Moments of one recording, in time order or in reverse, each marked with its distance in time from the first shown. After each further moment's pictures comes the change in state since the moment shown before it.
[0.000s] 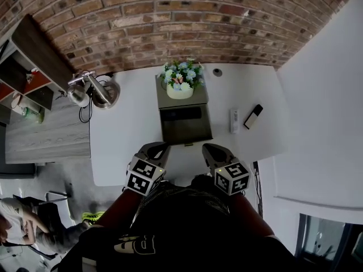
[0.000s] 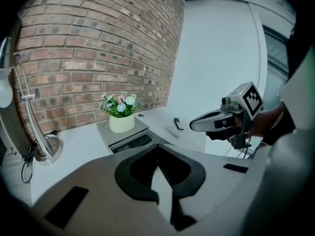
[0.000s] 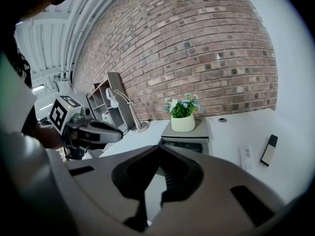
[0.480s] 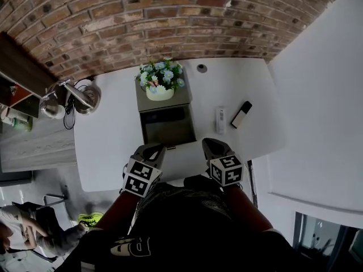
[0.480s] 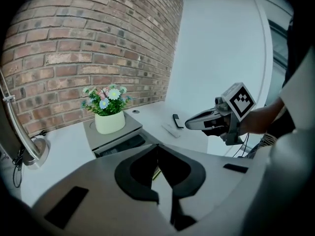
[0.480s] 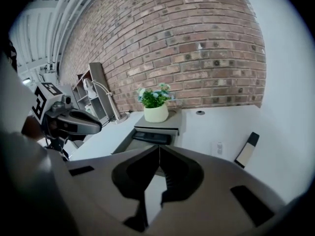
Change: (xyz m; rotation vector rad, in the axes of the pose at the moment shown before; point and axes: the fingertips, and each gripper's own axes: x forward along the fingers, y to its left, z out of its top) left arm 0.062 -0.025 0.008 0.009 0.070 -0.002; right arm 0.001 -0.104 -0.023 0.008 0.090 -0.128
